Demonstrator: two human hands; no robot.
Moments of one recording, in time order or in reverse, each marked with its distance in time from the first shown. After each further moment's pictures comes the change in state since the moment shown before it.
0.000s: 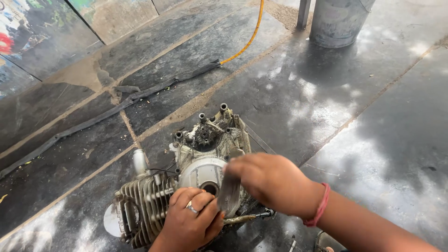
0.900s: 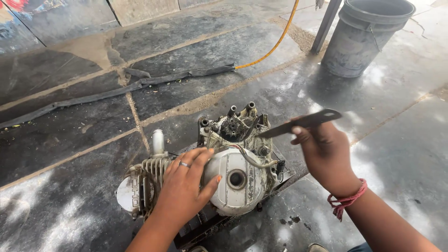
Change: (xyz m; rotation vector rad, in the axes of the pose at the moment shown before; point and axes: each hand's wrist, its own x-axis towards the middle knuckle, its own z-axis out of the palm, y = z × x) left_hand 0.001 -0.029 -0.041 -0.071 -0.126 -0.499; right_hand 0.002 0.022 0.011 0.111 0.283 0.542
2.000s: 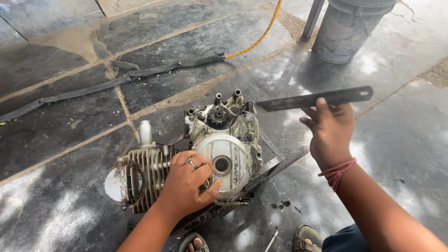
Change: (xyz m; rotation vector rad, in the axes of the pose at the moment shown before) left_hand -0.011 0.007 0.027 -0.103 0.144 0.331; right_hand -0.003 0.060 -0.019 0.667 0.399 0.386
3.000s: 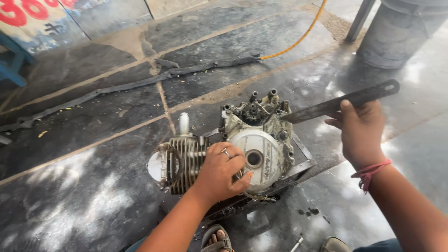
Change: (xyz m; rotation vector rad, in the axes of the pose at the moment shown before) left_hand -0.004 0.001 -0.006 0.024 0.047 0.001; right_hand 0.023 0.027 0.003 -0.101 -0.157 -0.072
